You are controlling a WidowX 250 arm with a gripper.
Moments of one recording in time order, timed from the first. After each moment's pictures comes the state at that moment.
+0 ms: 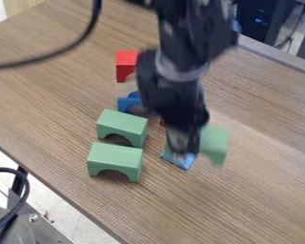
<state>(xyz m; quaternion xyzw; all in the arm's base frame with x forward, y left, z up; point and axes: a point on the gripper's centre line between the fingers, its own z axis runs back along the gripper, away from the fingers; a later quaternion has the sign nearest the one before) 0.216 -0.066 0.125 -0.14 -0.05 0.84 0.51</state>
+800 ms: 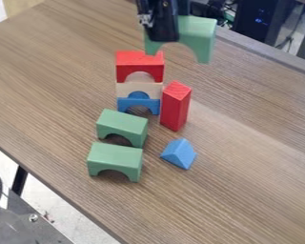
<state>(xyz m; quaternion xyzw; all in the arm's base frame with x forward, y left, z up) 0.246 -0.006 0.198 -0.15 -0.03 0.82 0.55</state>
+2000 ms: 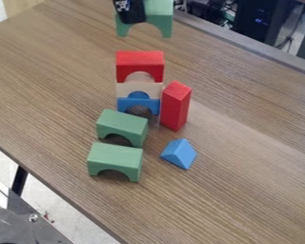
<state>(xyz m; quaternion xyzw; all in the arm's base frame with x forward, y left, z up) 0.274 0.054 0.178 -0.14 -0.06 0.87 0.46</state>
